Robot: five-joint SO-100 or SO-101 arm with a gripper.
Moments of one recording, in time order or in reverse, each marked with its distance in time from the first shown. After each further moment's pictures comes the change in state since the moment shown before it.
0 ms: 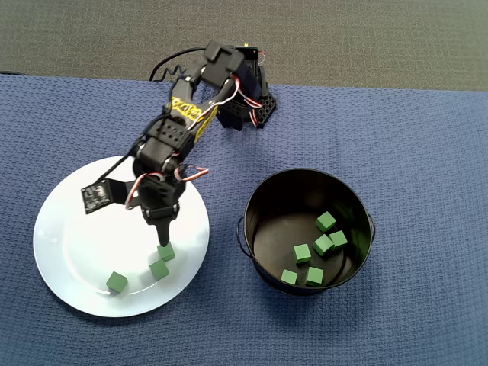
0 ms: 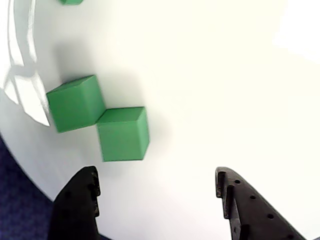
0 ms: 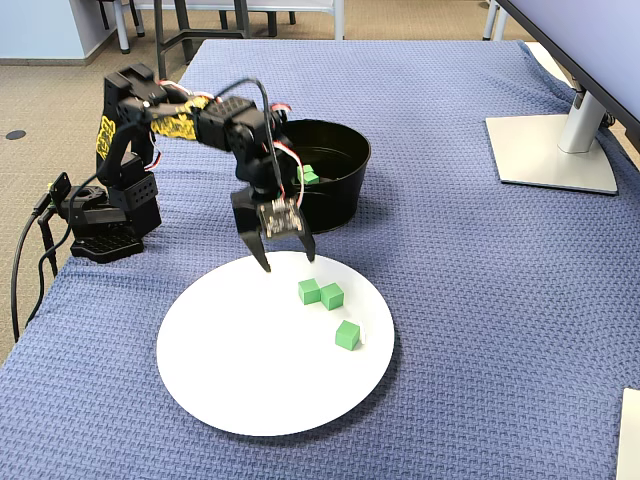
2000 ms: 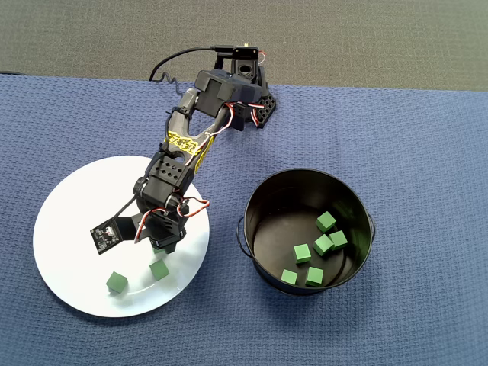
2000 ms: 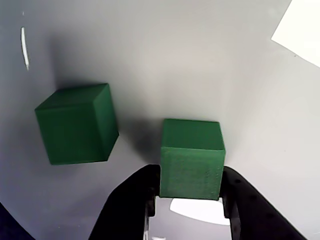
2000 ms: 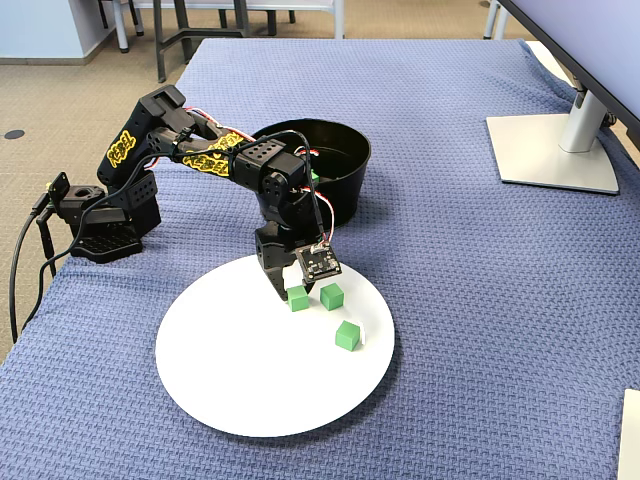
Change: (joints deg) arm -3.3 -14.7 -6.0 -5.1 -4.7
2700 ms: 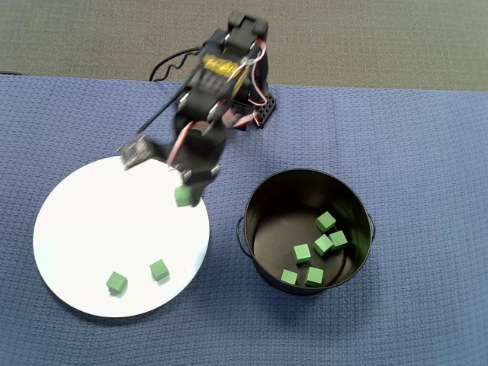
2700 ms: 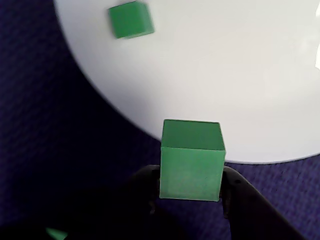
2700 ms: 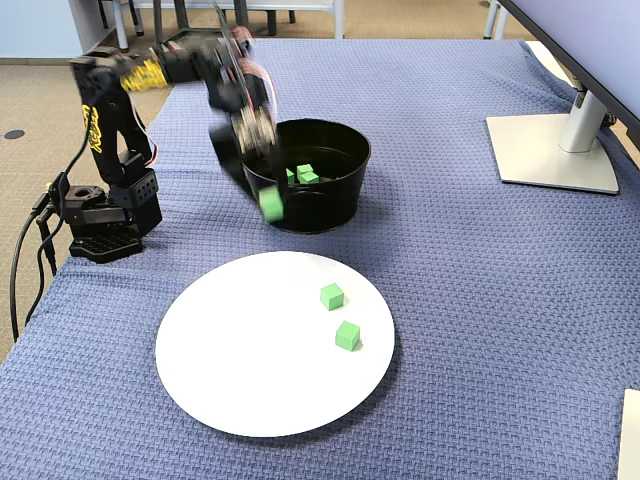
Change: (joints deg) arm -8.6 48.4 21.4 9.8 12.9
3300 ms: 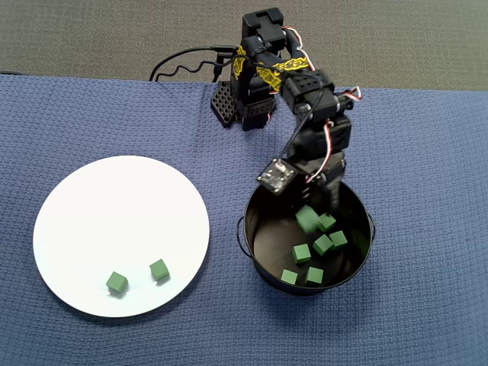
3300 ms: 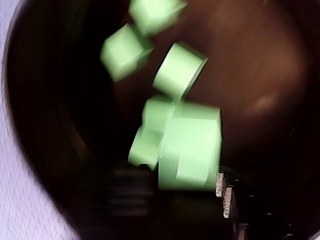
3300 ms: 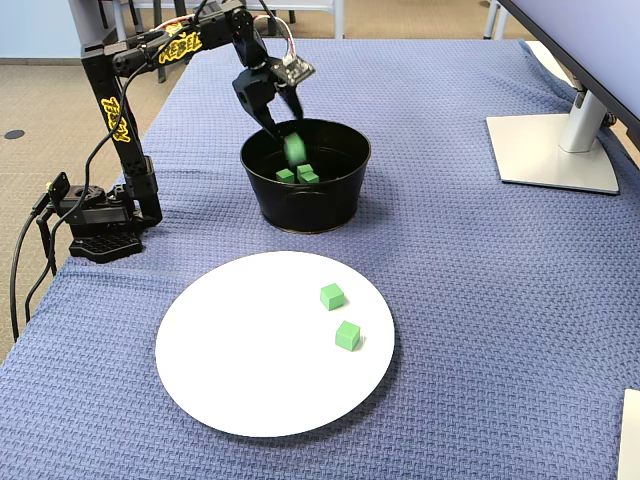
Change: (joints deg) arm -39.6 -1.8 4.7 -6.6 16.7
